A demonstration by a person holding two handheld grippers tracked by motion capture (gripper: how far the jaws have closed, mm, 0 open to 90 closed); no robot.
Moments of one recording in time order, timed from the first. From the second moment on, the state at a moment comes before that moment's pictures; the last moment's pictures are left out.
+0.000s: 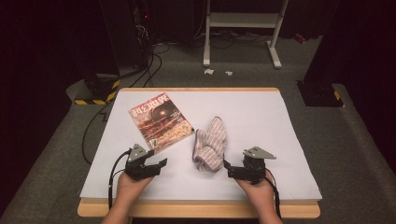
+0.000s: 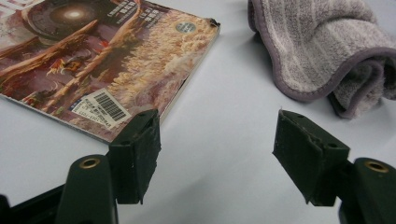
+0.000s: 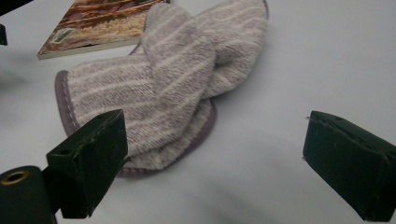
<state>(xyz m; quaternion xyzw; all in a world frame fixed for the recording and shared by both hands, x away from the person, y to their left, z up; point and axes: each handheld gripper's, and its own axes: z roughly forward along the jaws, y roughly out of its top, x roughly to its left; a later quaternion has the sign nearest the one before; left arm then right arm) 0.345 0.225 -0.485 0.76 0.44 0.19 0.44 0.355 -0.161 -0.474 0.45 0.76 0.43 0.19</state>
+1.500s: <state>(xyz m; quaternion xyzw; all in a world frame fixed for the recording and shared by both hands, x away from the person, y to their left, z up) 0.341 0.240 -0.487 0.76 0.43 0.19 0.44 0.401 -0.069 -0.495 0.42 0.81 0.37 0.16</state>
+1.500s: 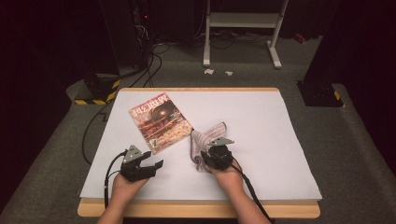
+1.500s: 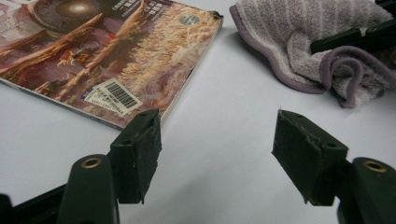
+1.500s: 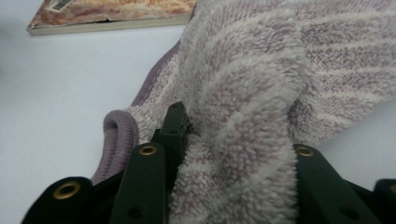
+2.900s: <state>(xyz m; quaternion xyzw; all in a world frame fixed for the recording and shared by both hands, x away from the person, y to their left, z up) 0.341 0.249 -0.490 0.76 0.45 0.20 0.43 0.412 -0.240 -0.497 0.57 0.70 0.35 0.25</state>
